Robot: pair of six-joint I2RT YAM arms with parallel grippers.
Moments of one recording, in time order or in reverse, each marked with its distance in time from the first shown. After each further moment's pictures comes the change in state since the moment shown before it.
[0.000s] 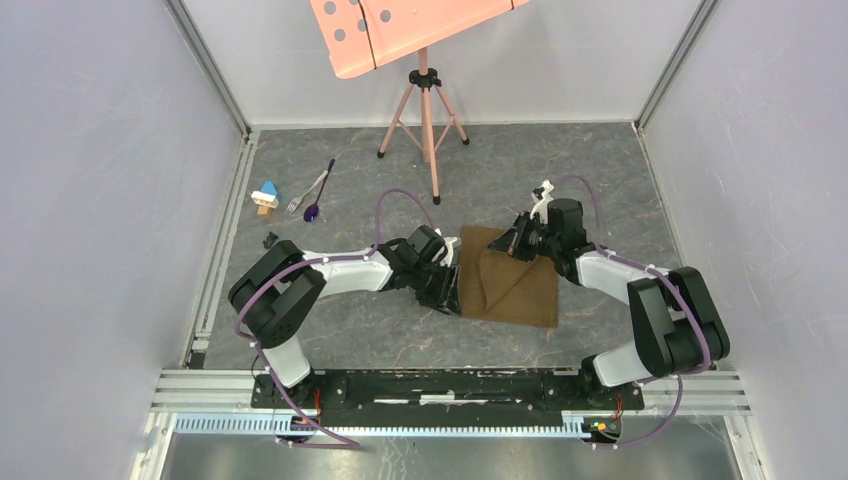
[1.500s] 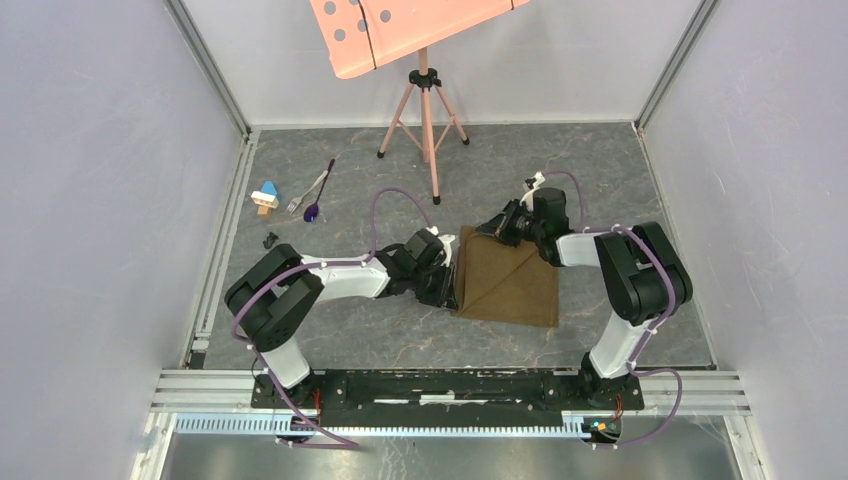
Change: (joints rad) left arm -0.022 -0.024 -0.061 0.118 -0.111 -0.011; right arm 0.010 0.318 0.143 0.237 0.010 0.190
